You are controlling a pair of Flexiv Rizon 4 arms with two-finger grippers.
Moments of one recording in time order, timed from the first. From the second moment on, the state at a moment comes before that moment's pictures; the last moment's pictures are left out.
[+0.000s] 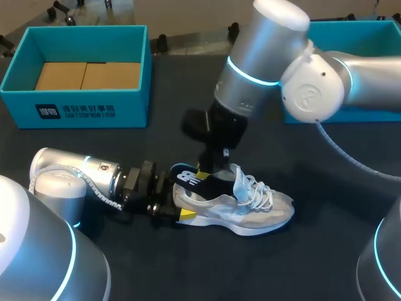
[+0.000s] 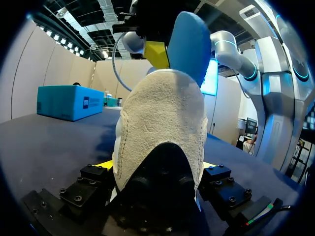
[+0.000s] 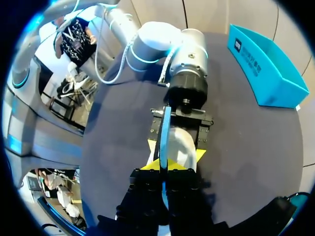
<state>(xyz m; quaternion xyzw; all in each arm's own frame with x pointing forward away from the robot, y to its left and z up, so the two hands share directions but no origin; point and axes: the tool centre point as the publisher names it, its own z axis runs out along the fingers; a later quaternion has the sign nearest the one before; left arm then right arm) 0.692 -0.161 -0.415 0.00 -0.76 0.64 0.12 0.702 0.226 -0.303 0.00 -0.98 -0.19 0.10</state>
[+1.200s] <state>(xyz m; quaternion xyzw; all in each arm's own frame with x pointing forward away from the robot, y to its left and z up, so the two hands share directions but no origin) 0.692 -0.161 -0.415 0.00 -0.76 0.64 0.12 0.706 0.217 -0.297 -0.02 -0.97 -0.19 0.13</state>
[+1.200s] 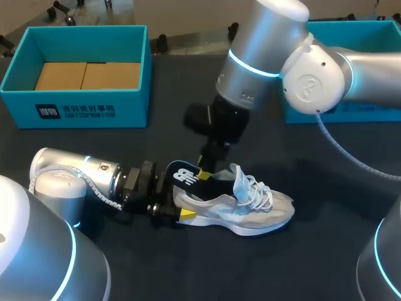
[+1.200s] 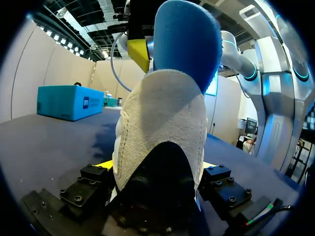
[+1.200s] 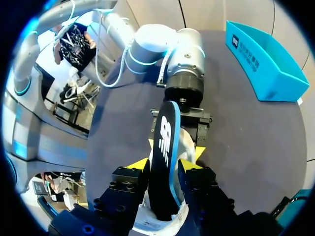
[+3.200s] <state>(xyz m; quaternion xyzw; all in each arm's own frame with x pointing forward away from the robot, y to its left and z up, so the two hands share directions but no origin) 0.692 -0.161 -0.415 0.00 -0.76 0.64 0.12 0.713 0.216 -0.318 -0.01 -0.94 -0.26 0.24</state>
